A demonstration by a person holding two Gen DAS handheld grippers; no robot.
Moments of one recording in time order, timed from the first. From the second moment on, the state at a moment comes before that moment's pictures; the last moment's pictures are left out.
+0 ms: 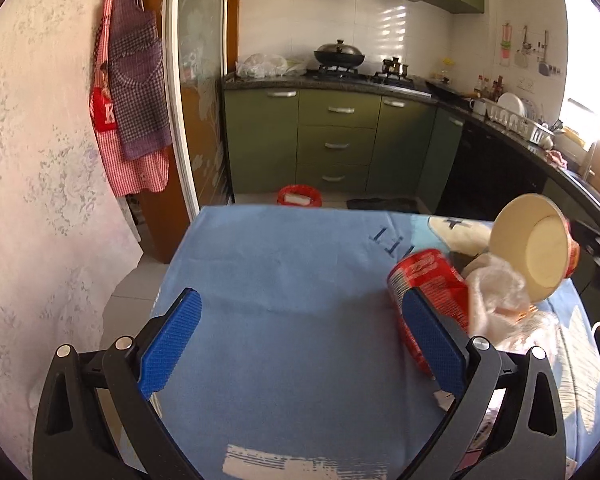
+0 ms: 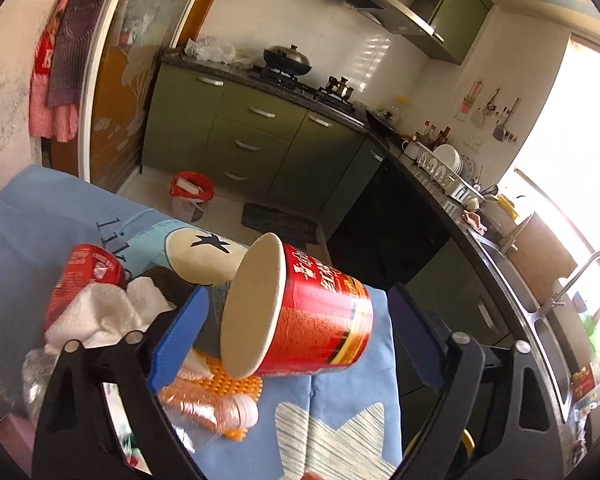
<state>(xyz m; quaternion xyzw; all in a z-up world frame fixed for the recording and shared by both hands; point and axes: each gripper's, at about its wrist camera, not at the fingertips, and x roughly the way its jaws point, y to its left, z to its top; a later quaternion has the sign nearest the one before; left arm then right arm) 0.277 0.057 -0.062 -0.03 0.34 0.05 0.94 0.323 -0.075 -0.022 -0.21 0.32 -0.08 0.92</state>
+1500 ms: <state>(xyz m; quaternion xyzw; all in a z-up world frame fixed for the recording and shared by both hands) 0.275 0.039 -0.099 0.00 0.37 0.04 0.93 0.282 -0.298 -0.020 -0.01 0.43 -0.11 0.89</state>
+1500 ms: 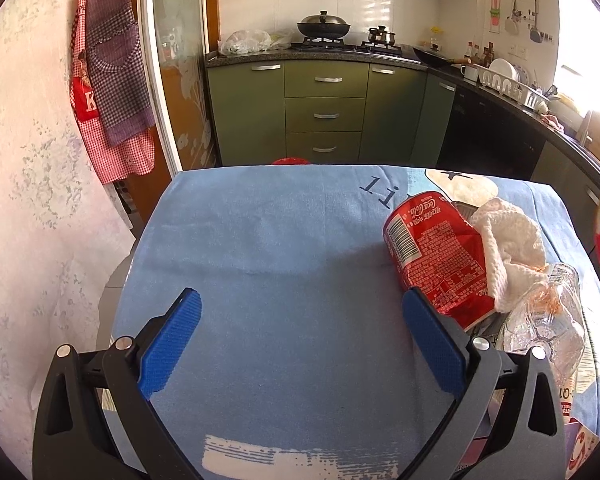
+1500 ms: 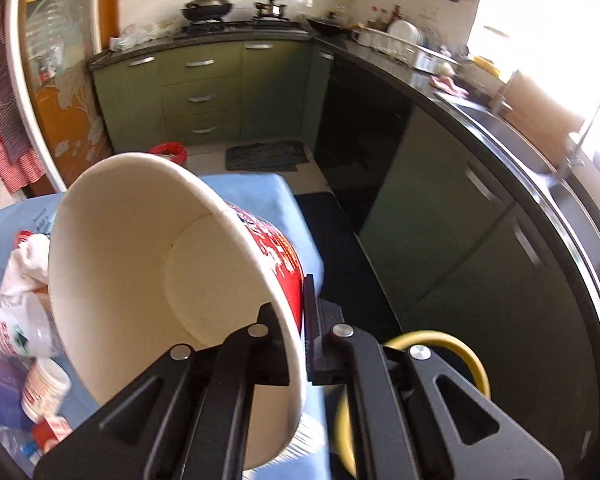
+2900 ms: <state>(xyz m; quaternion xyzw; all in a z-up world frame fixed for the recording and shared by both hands) 0.176 -0.022 -0.048 0.03 0.39 -0.15 0.91 0.169 -0.439 -0.132 0.18 0.53 -0.09 0.83</state>
